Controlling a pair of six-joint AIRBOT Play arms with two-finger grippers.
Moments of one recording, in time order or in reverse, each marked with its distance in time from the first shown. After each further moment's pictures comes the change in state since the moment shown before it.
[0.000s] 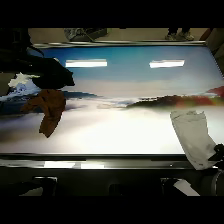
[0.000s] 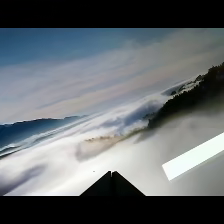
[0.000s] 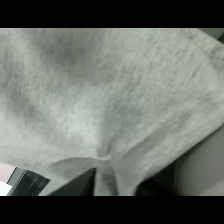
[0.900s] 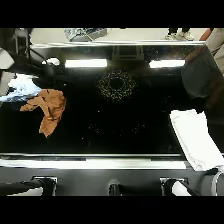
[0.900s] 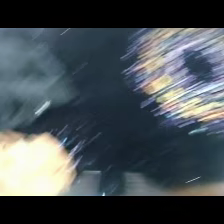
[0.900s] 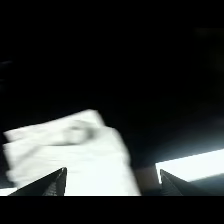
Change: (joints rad) left arm -0.015 -0.079 -0.018 0.465 0.025 -0.158; right arm 0.509 0.019 0.570 0.100 -0.208 -0.361
